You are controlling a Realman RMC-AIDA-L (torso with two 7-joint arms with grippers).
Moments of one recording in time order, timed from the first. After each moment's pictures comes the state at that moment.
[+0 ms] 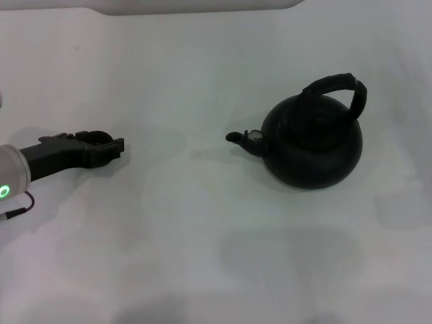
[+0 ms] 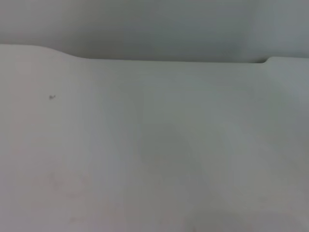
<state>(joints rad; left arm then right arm) -0.05 -2.07 -1.62 -1.14 1.88 -0.74 1.02 0.18 2.02 2.29 0.22 -0.81 1.33 -2.69</state>
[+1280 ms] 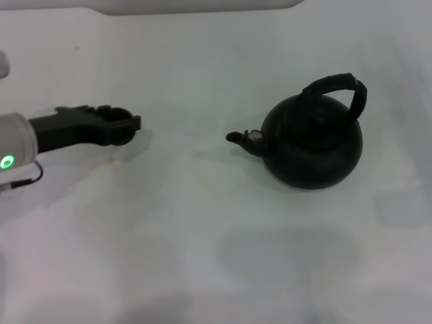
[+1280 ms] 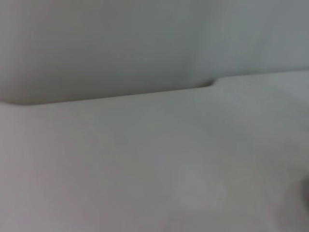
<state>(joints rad) -0.14 -2.07 -1.70 -1.16 1.87 -0.89 1.08 0.19 2.02 2.29 0.22 -0.81 1.33 -2.71</state>
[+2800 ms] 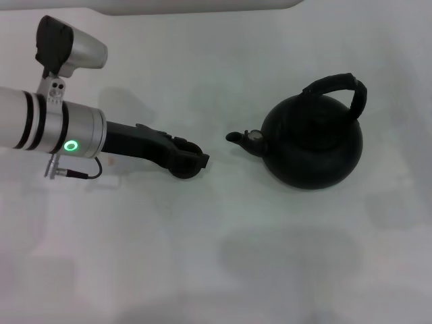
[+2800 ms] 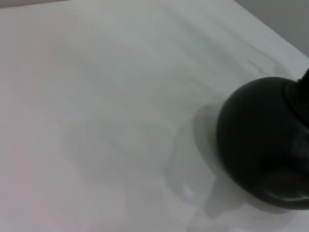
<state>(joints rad) -0.59 -2.07 -1.85 -0.68 1.98 -1.17 1.17 0.20 2.02 2.27 0.21 -0.82 1.35 -2.73</state>
